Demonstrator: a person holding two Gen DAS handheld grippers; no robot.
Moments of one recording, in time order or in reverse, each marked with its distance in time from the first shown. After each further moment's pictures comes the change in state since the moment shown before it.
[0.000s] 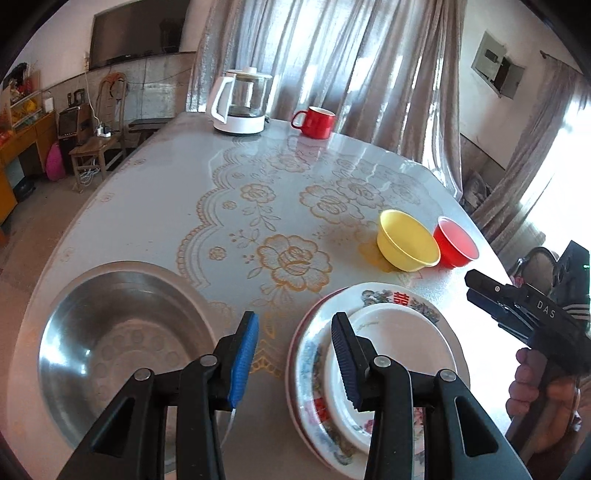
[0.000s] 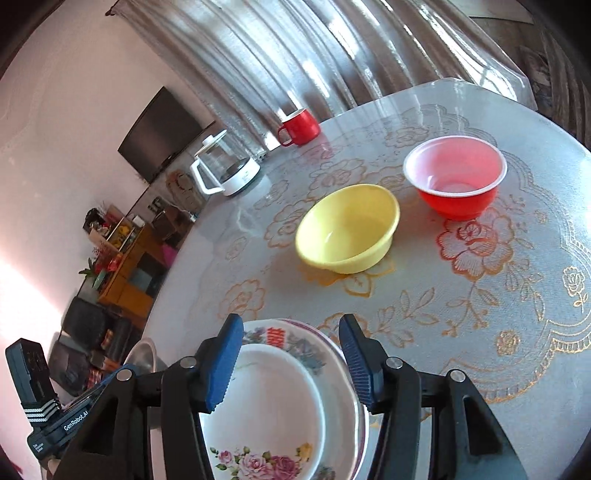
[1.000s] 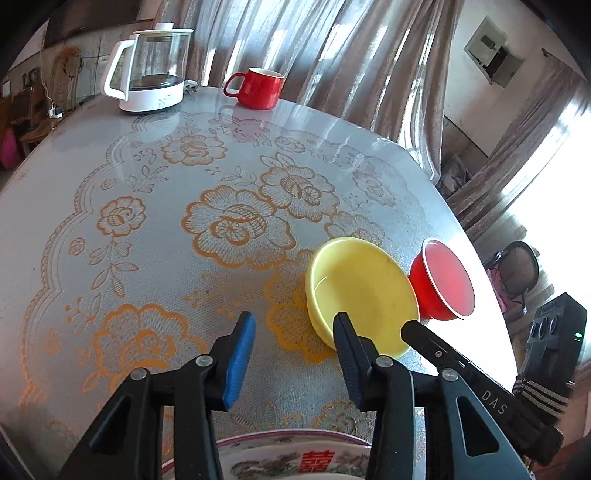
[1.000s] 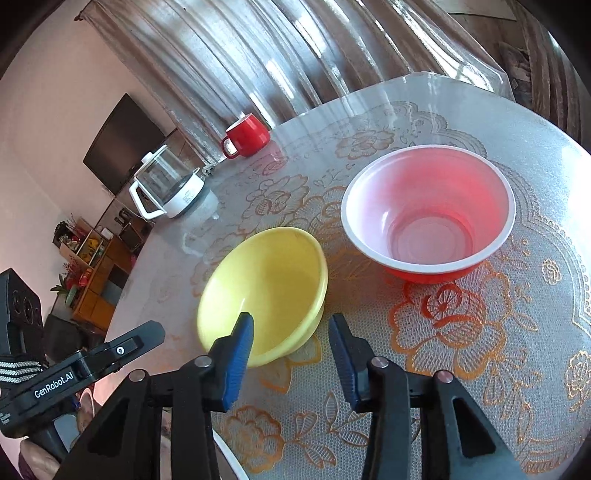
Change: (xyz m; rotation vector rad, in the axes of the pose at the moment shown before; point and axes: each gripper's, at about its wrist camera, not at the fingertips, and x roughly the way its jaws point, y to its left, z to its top) left arm 0.149 -0.090 0.091 -0.005 0.122 -0.114; right arm 0.061 -0.060 0.053 0.032 0.005 -0.106
